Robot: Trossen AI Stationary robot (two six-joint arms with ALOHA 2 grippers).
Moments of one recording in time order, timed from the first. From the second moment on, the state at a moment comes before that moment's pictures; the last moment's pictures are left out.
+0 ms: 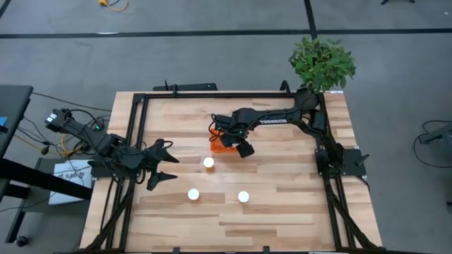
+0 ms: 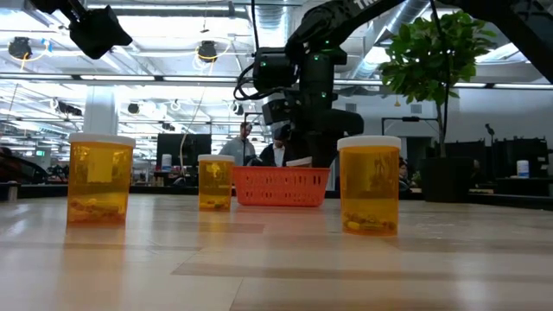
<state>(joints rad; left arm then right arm) -0.47 0.70 0.63 -0.45 -0.29 -0.47 -0.19 2.15 1.70 -1.02 -0.03 -0.66</state>
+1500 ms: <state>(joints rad) -0.47 0.70 0.63 -0.46 -0.29 -0.47 -0.19 2.14 2.00 -1.31 0.05 -0.54</state>
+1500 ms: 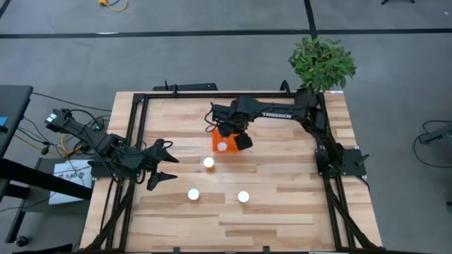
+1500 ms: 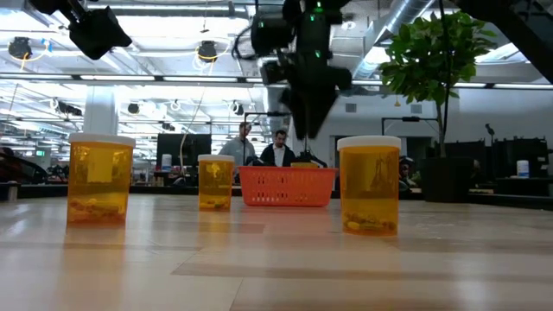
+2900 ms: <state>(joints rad) -0.47 0.82 0.64 -0.39 0.00 -0.42 0.39 1.90 2.32 -1.57 0.26 0.47</state>
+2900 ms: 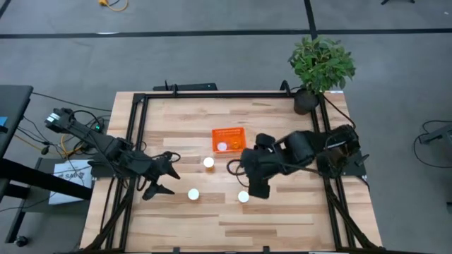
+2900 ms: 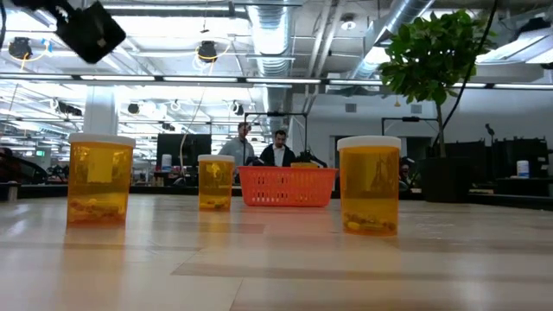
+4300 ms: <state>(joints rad) -0.37 1.54 1.21 -0.79 0.01 -0.29 0.39 1.16 1.58 -1.53 0.58 0.65</state>
